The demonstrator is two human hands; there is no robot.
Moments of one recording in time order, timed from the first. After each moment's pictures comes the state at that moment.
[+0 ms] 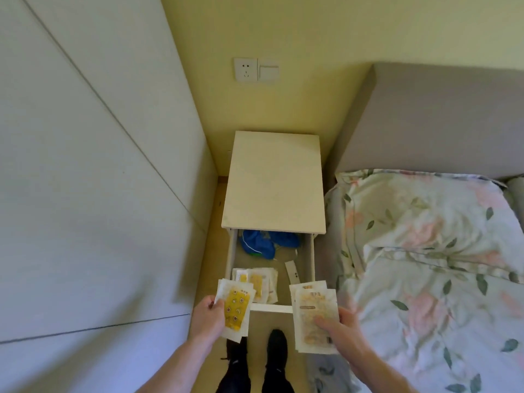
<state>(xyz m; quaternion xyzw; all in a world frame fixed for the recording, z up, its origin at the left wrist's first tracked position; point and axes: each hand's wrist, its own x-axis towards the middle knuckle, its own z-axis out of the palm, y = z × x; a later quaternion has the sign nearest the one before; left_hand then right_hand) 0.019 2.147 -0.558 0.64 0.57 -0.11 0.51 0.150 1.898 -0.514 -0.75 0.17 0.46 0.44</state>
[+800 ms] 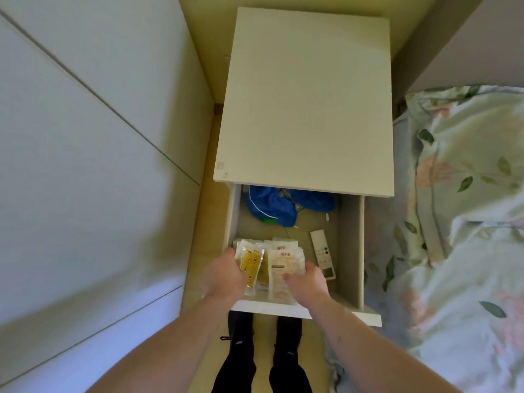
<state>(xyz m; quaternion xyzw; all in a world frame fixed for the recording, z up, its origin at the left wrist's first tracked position) 0.110 2.203 -0.807 0.83 0.44 -0.23 0.26 0.197 2.047 -0.816 -0.79 0.16 0.49 0.33</state>
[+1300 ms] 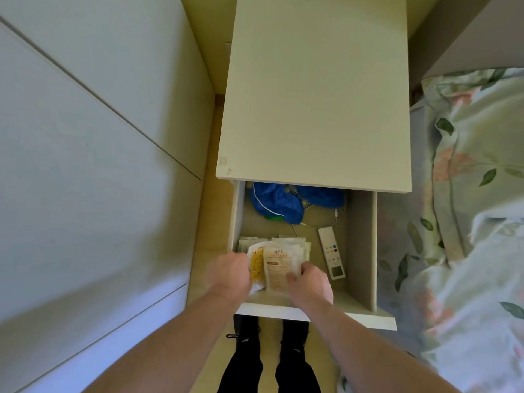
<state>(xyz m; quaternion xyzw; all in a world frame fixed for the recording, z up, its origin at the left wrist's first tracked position) 0.119 2.216 -0.815 0.88 0.28 -0.37 0.10 0.184 2.054 -0.855 -0.89 0.05 0.43 0.18</state>
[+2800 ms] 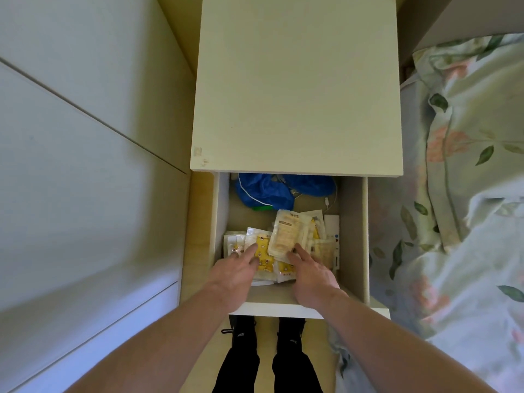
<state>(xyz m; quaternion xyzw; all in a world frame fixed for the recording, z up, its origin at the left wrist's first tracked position) 0.126 2.197 -0.840 0.91 0.04 -0.40 0.11 0.217 2.027 -0.857 -0.82 -0.20 0.54 0.02</state>
